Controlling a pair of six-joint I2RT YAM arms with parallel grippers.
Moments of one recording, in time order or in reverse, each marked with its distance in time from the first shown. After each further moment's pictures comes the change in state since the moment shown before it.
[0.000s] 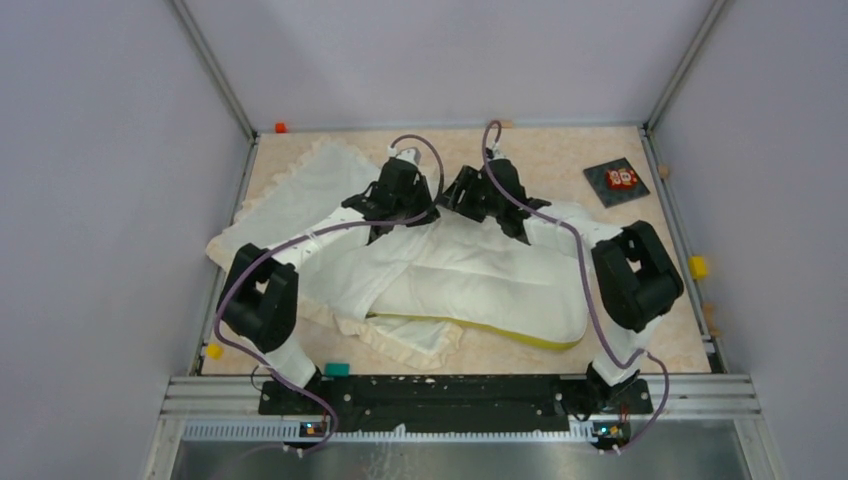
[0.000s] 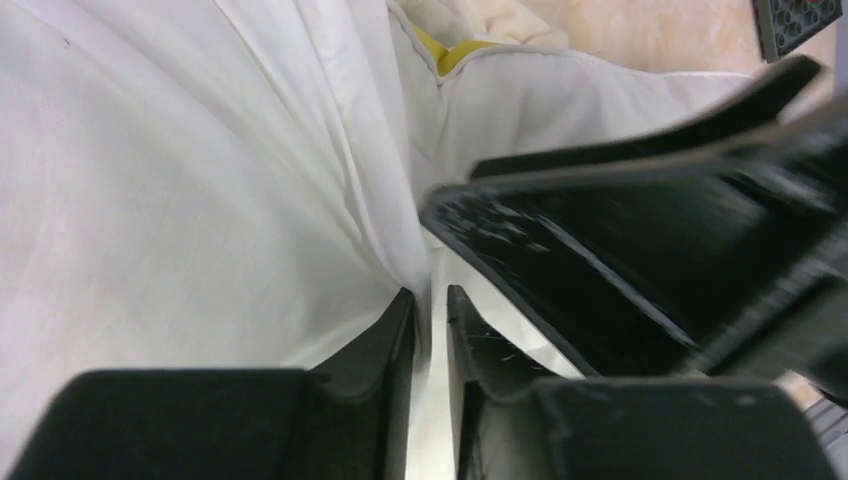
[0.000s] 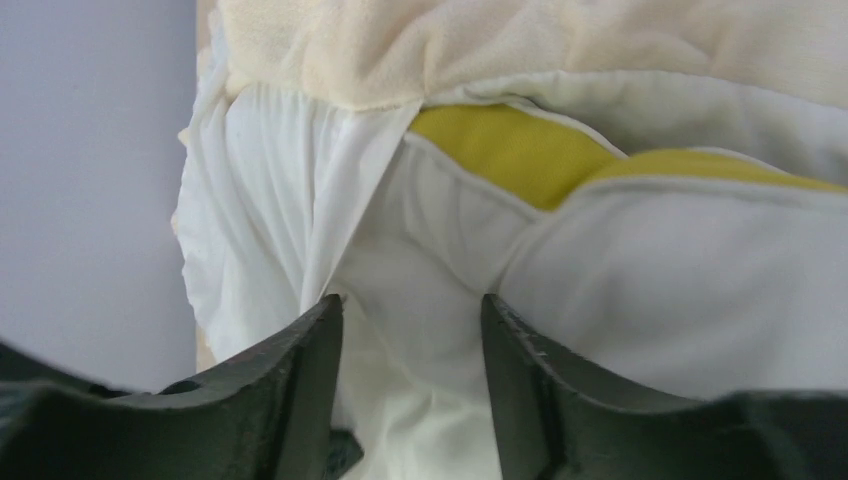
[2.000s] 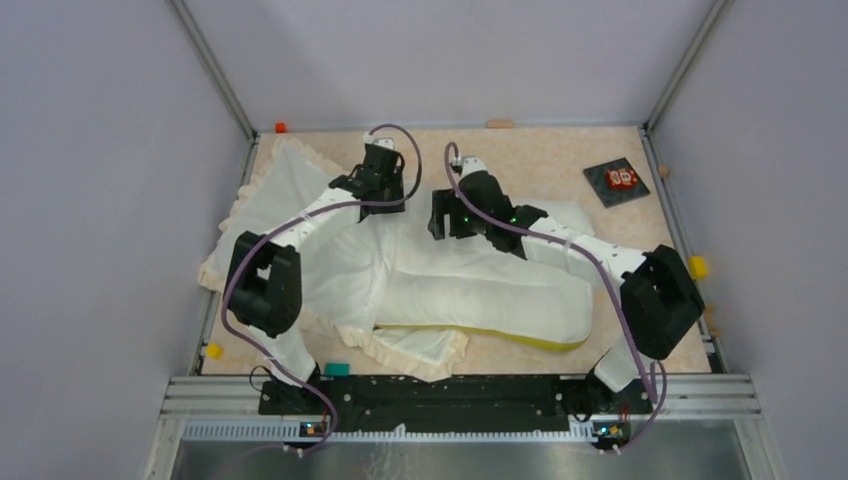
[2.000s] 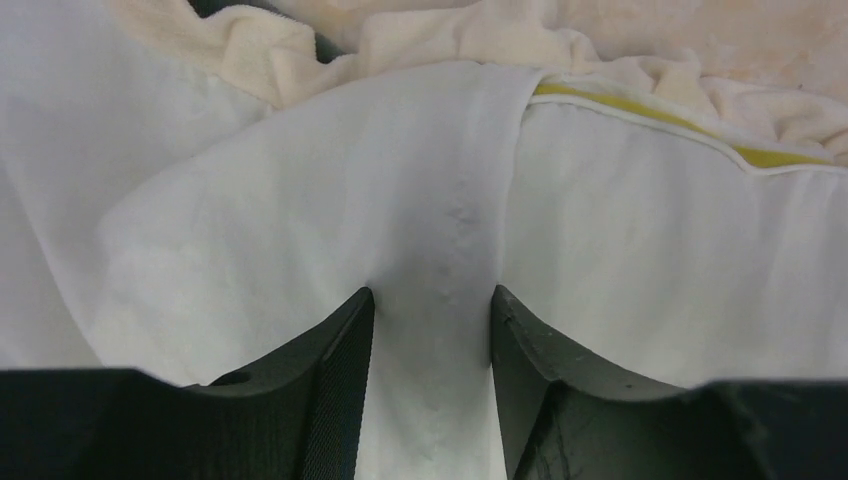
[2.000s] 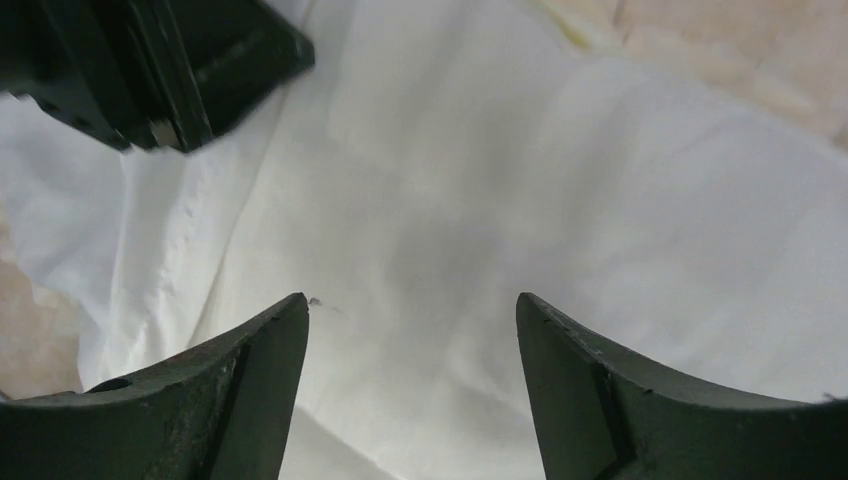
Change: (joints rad) left arm 0.138 0.085 0.126 -0.207 -0.240 0.228; right arm 0.213 -0.166 0.015 -0.339 0.226 -0.348
